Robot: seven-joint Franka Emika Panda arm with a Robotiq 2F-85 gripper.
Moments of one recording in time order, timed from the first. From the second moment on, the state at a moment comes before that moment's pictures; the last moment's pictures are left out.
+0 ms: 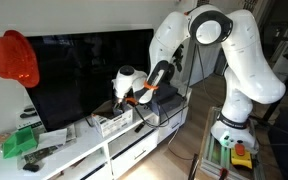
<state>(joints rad) 0.57 0.60 -0.35 -2.06 -0.52 2.98 0.54</state>
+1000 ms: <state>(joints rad) 0.56 0.57 -0.29 -2.02 -0.47 3.08 0.59</state>
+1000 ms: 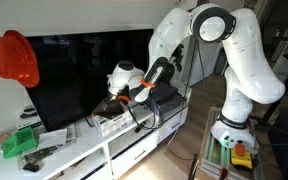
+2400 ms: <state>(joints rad) 0.19 0.43 0.17 -2.16 -0.22 2.79 -0.16</state>
